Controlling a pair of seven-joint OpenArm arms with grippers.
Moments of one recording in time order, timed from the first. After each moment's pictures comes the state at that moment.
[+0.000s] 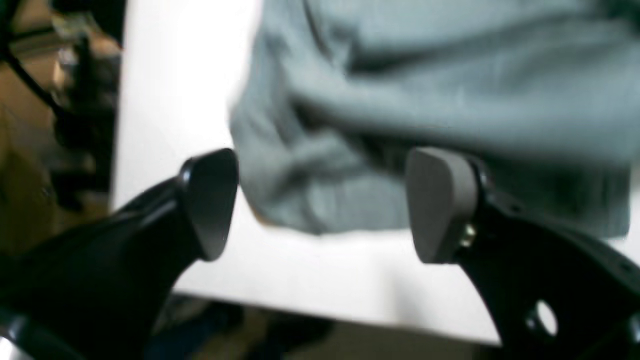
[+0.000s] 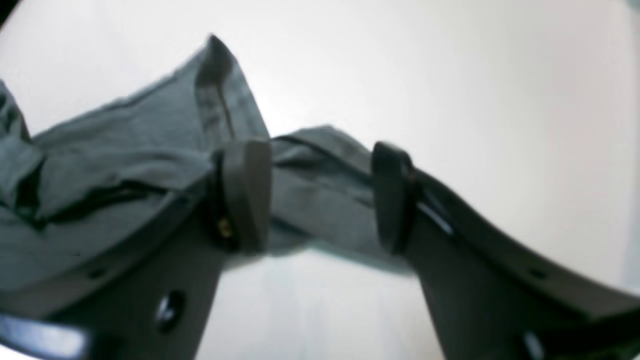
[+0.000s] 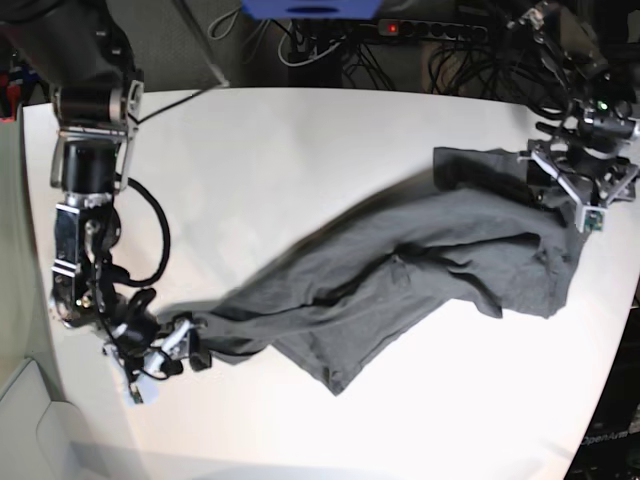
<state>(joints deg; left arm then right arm) 10.3 -0.9 -39.1 111.0 1.0 -40.4 50.8 24.8 11.6 7.7 71.2 20.3 34.4 -40.9</state>
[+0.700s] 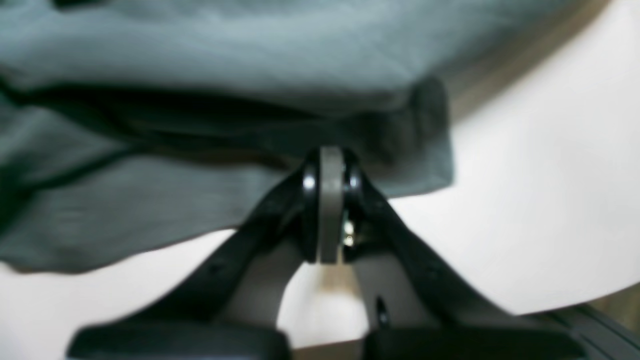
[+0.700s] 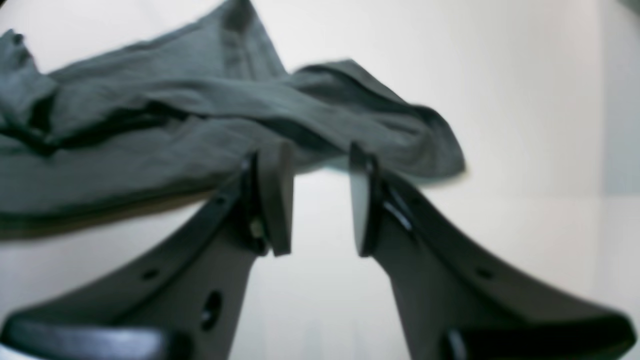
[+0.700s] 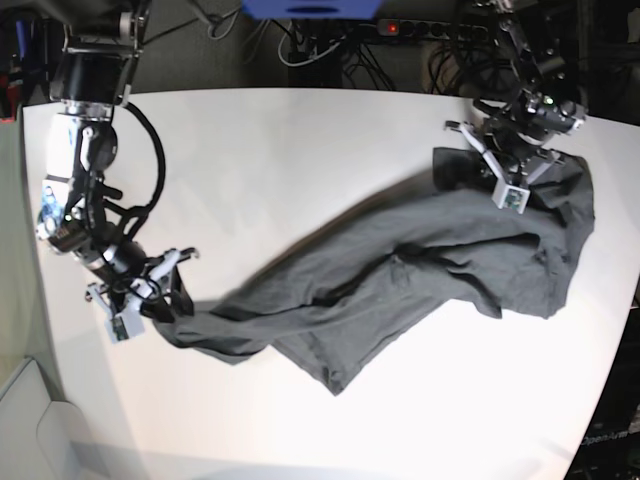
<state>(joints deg) 13.3 2.0 -27.0 100.2 -3.5 -40.5 50.2 7.6 11.3 13.1 89.9 20.9 34.6 -40.8</state>
